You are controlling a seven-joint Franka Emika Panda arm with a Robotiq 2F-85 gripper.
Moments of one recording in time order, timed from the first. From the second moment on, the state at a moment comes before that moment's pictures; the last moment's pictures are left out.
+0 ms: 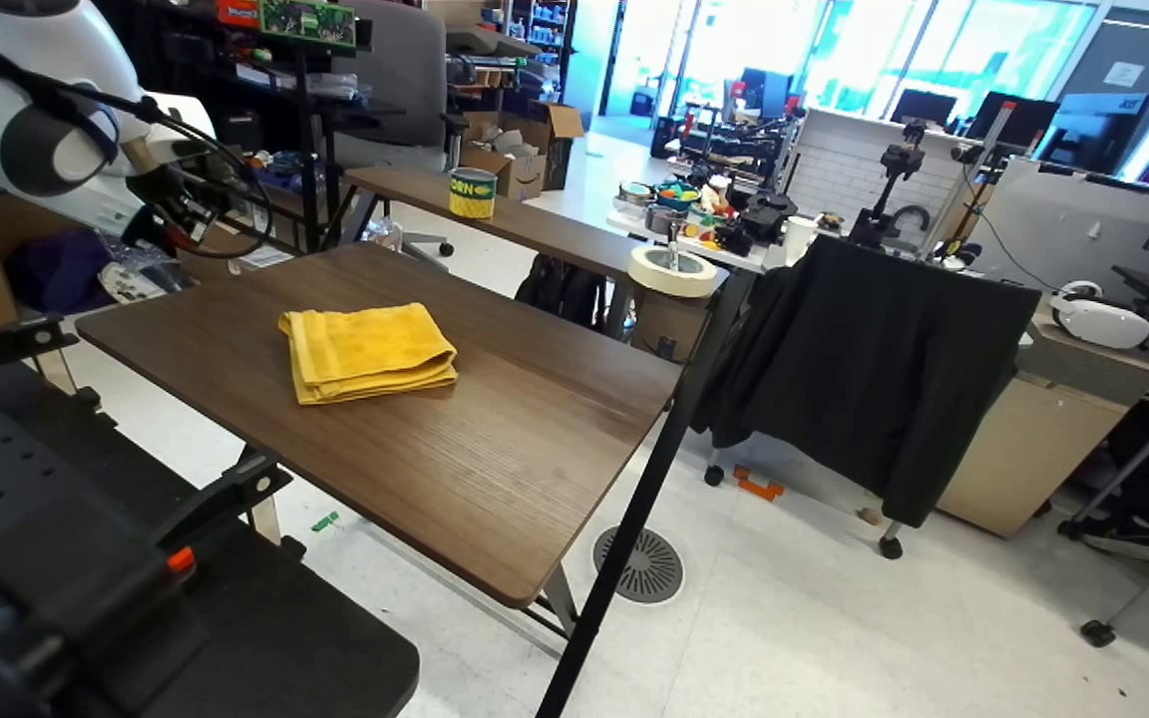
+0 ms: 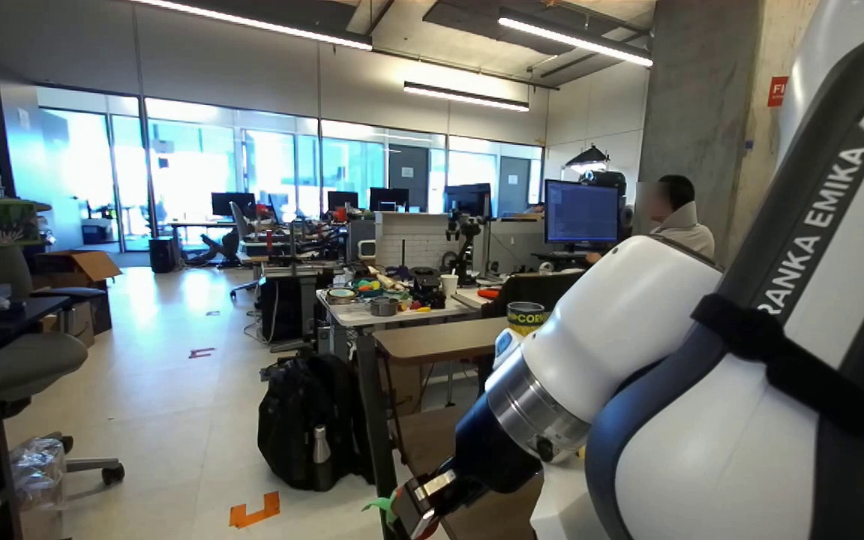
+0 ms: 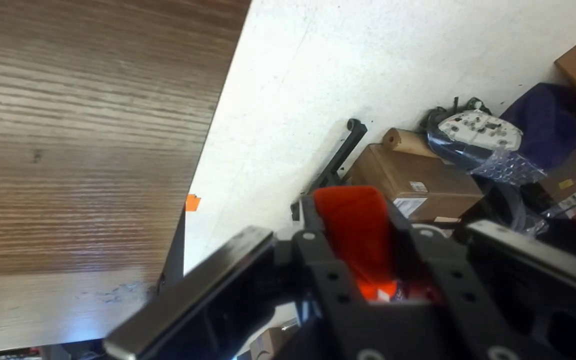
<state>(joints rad) 0.36 0.95 0.22 -1.93 -0.01 3.48 0.06</state>
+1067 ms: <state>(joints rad) 0.34 0.95 0.00 -1.98 0.02 3.44 0.00</state>
